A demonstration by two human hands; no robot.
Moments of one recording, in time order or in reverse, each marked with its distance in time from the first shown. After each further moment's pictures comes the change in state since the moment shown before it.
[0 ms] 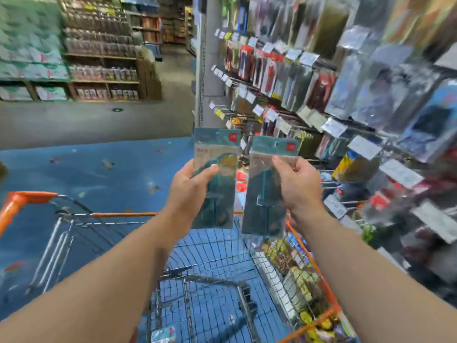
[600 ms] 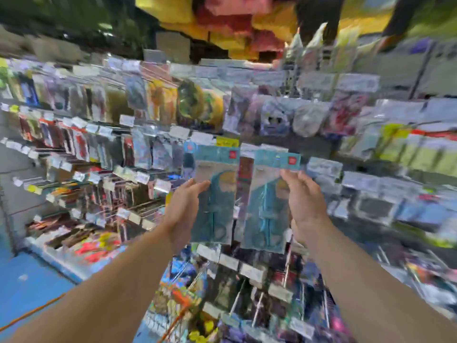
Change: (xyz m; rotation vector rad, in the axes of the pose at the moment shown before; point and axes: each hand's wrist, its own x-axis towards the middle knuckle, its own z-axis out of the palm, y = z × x) left_hand -0.188 0.137 0.280 -0.197 -0.772 -0.171; right_hand -0.203 -0.202 -0.332 0.000 0.705 -0.094
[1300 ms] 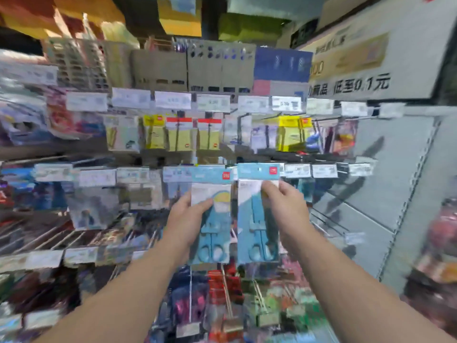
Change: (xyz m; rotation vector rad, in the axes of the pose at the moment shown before) left_hand -0.156 -0.144 0.480 0.091 -0.502 -0.114; right_hand -0.049 -0.051 -0.502 -0.216 0.536 0.010
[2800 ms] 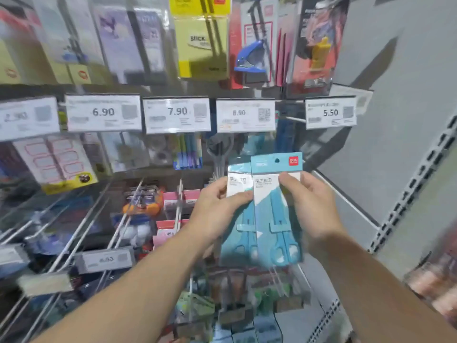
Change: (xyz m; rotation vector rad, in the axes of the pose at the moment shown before) left_hand 0.154 -0.203 0.317 0.015 -0.237 -0.103; right_hand 0.237 0.185 -0.228 0.155 -0.045 0.193
